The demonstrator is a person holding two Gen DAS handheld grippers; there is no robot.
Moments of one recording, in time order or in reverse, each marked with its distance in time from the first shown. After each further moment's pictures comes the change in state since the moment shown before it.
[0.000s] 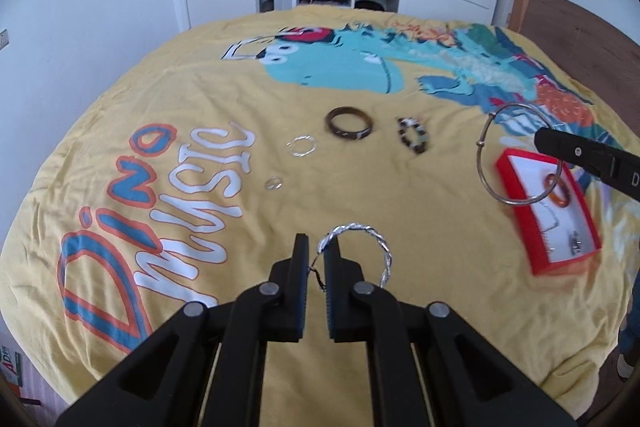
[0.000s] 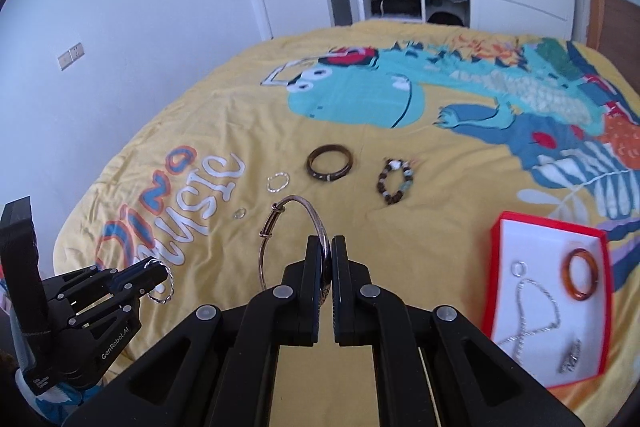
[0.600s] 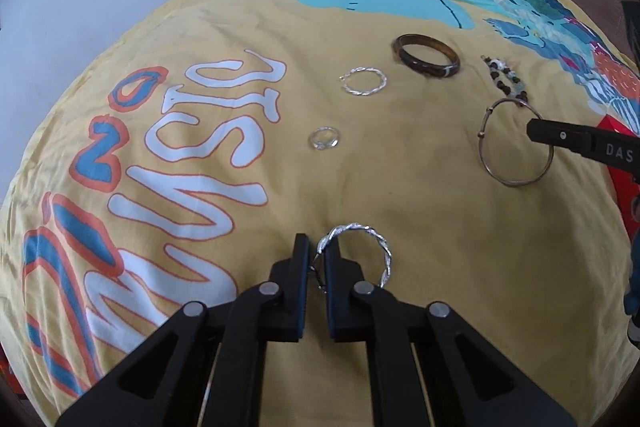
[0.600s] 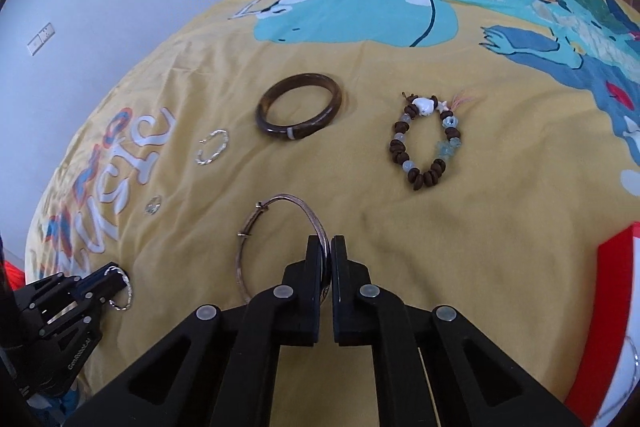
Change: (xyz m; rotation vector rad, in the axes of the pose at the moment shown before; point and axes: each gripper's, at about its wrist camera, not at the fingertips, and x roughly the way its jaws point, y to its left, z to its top) left arm 0.142 0.049 -0.013 -0.003 0.156 0.102; right arm 0.193 -0.023 -0.004 0.020 0.198 0.055
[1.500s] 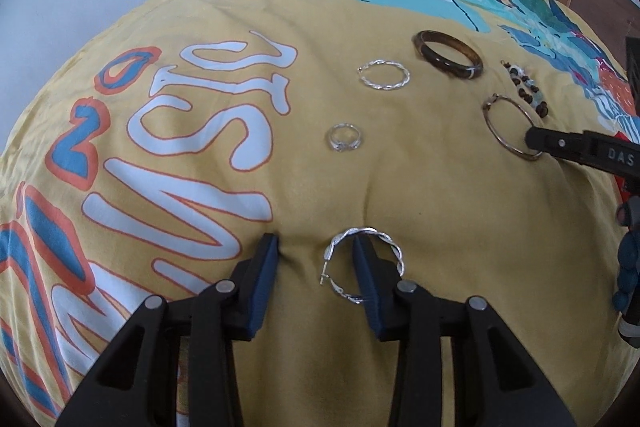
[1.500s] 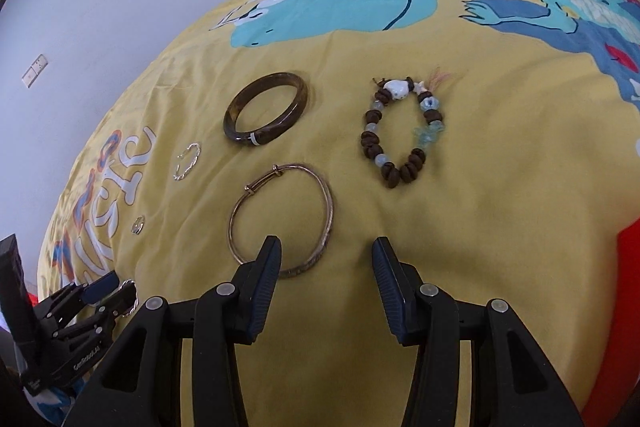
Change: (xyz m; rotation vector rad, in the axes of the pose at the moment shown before) left arm 0.034 0.017 0.000 -0.047 -0.003 -0.034; right arm 0.037 -0.032 0.005 0.093 0.010 0.046
